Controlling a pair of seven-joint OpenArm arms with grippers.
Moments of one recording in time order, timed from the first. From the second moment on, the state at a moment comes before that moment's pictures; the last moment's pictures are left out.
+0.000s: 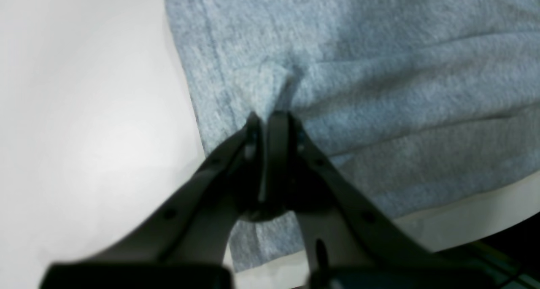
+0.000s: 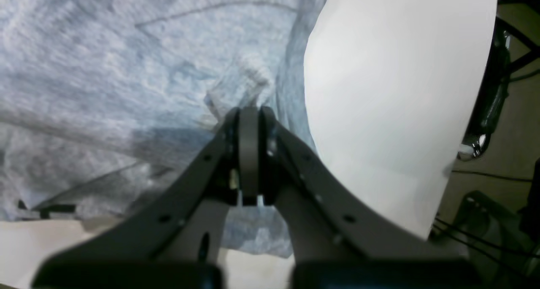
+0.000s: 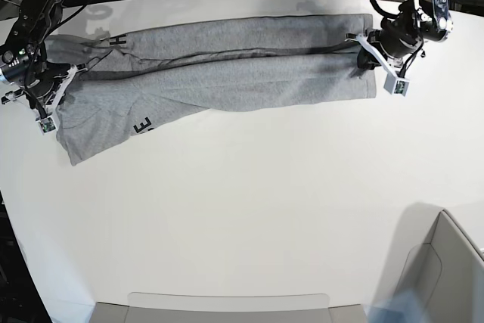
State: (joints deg) left arm 24.2 -19.5 -15.5 107.2 -33.8 -14.3 60.1; right arm -5.2 15.5 32.7 106.7 9.4 44.5 -71.0
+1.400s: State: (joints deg) left arm 23.5 -19.9 -20.6 91.6 -52.1 -9.4 55.7; right arm -5.6 15.5 32.5 106.6 9.2 44.5 -71.2
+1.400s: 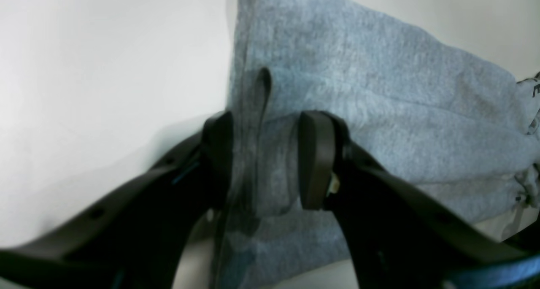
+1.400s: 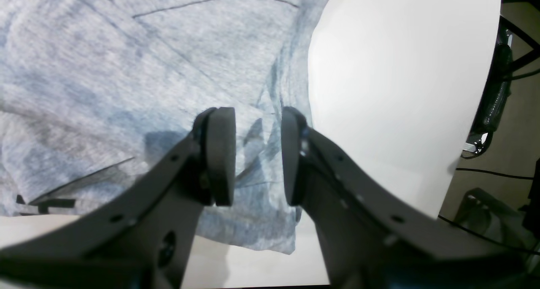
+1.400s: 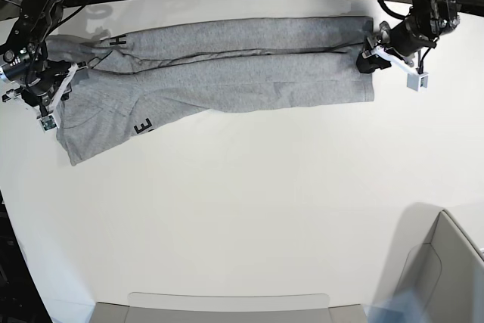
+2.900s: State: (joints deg) left arm 24.9 -20.2 -13.6 90.9 -52.8 -9.8 54.9; right arm -5.4 15.8 32.5 106.6 9.2 44.5 -71.2
